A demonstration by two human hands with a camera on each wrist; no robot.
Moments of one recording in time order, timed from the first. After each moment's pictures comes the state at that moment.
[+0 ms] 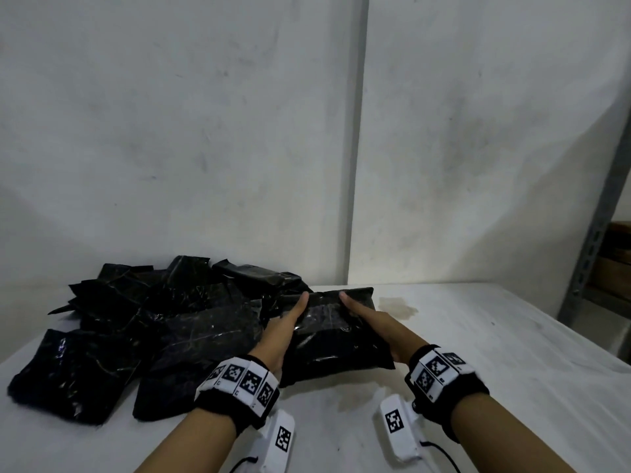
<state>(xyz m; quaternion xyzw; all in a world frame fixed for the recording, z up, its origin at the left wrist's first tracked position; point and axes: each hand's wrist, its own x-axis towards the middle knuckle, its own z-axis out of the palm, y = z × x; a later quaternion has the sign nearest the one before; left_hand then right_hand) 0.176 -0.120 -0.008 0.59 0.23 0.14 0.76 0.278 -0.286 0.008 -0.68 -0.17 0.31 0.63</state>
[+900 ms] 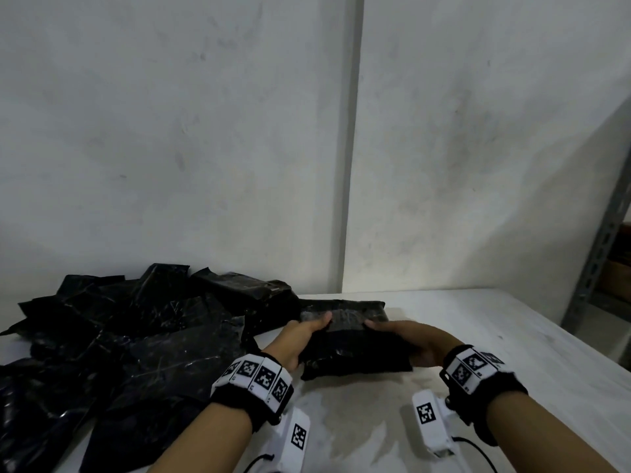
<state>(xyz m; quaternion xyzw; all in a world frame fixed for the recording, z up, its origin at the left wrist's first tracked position) 0.259 -0.113 -0.016 0.59 0.20 0.06 0.78 0.371 -0.311 -0.001 -0.69 -0.12 0.41 0.58</state>
